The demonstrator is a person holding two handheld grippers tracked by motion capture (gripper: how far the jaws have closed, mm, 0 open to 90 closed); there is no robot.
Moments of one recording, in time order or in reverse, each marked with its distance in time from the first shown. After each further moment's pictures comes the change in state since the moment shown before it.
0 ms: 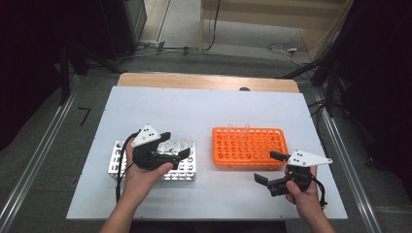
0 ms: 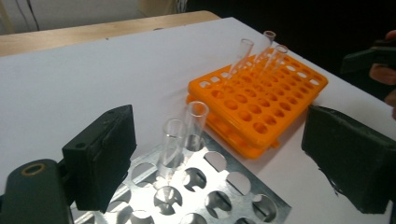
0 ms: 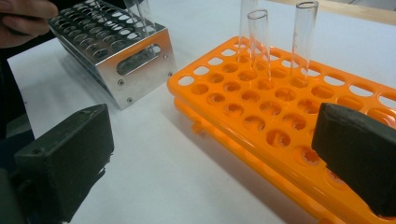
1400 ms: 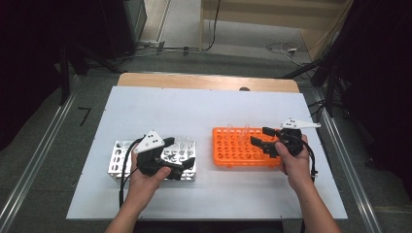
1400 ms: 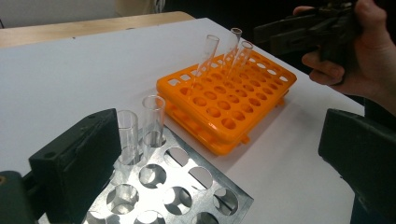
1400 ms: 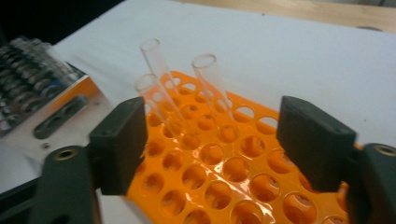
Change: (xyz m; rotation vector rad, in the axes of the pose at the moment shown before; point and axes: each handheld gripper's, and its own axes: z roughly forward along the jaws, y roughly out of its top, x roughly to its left) left arm -0.012 -0.007 0.004 -0.007 -0.076 0.006; right arm -0.060 0.045 0.045 0.043 -0.086 0.143
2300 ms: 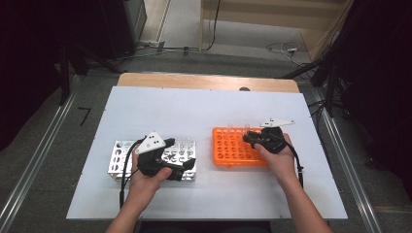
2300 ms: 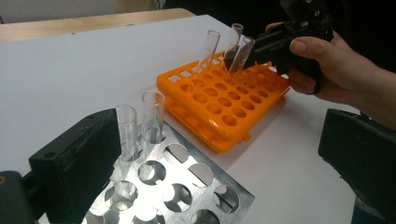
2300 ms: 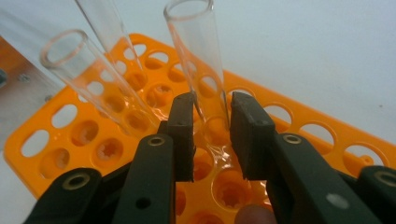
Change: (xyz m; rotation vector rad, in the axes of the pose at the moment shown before) left arm -0.003 -0.003 0.001 0.012 0.016 0.009; right arm 0.007 -0.003 0.049 0.126 -0.121 -0.049
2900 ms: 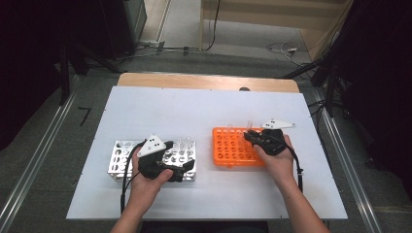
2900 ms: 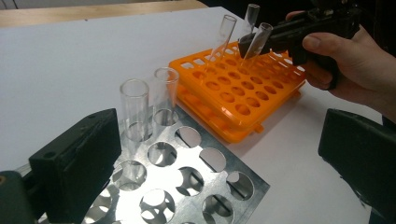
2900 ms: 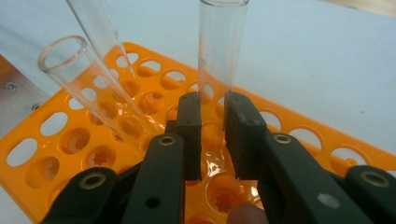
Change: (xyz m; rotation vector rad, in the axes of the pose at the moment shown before) left arm 0.002 -0.010 0.006 0.012 0.032 -0.027; right arm 0.004 -0.003 -0.003 -0.057 -0.055 -0.006
